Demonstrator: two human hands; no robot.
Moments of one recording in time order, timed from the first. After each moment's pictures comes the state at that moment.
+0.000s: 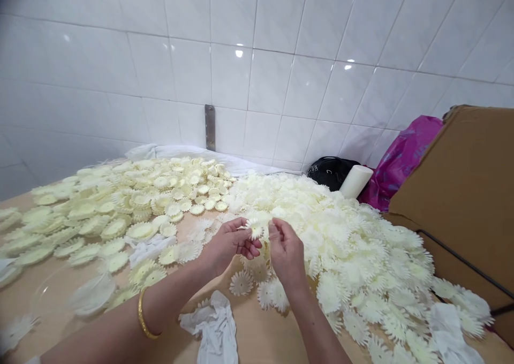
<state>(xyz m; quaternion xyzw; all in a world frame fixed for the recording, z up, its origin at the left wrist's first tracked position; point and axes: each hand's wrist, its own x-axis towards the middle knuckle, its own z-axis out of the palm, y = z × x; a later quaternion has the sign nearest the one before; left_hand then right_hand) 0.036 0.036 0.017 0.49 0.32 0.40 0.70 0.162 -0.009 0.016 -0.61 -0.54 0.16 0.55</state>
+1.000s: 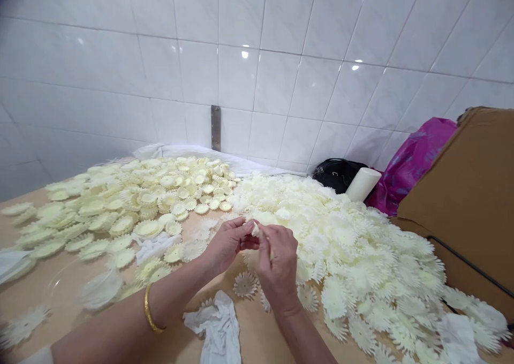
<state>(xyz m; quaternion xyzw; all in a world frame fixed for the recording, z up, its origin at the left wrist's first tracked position) 0.032 0.039 0.009 0.46 0.27 0.45 0.72 0.136 -0.014 0.003 -0.54 -0.65 -0.09 0.53</state>
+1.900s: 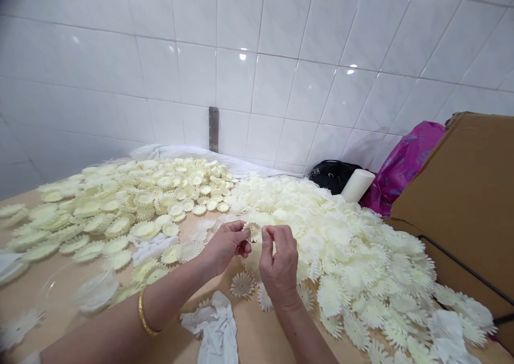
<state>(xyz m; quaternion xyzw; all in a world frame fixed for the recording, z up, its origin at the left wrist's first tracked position) 0.036 0.037 0.011 0.41 0.34 0.43 0.73 0.142 -0.012 0.005 -0.56 -0.62 -0.07 0.54</state>
